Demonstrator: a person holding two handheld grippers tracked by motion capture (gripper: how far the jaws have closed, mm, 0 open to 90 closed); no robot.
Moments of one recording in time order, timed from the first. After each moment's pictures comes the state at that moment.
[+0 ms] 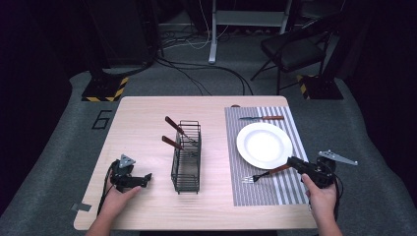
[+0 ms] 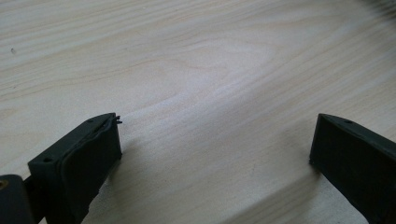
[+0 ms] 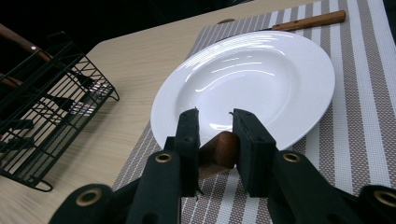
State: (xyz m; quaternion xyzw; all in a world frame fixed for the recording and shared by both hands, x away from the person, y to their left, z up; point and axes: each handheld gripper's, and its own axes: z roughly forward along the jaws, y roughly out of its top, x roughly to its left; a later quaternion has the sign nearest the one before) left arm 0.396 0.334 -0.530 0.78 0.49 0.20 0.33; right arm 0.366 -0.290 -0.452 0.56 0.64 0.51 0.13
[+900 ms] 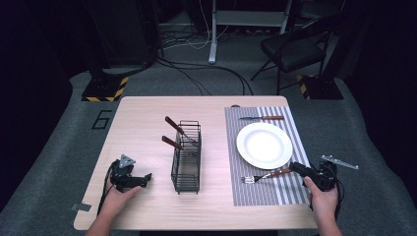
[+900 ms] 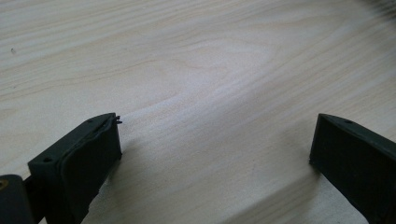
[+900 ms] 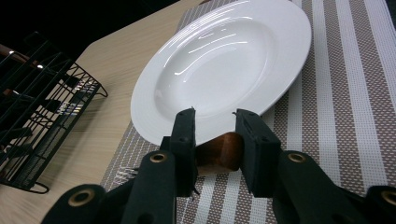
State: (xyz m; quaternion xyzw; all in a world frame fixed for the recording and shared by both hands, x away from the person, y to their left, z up) left arm 0.396 0.334 -0.530 0.78 0.49 0.21 0.33; right arm 0.368 -0.307 -0.480 0.60 0.61 0.51 0.08
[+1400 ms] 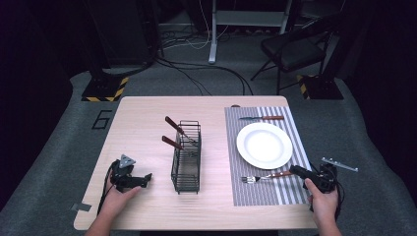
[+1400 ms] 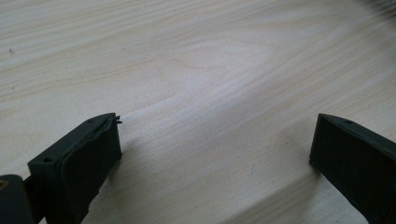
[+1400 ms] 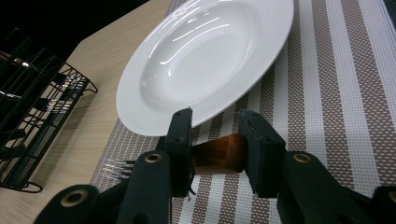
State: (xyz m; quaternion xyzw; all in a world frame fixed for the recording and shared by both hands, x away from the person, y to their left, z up) left arm 0.396 0.334 -0.530 0.78 0.49 0.20 0.33; right arm 0.368 -0.314 -0.494 0.62 0.60 0.50 0.07
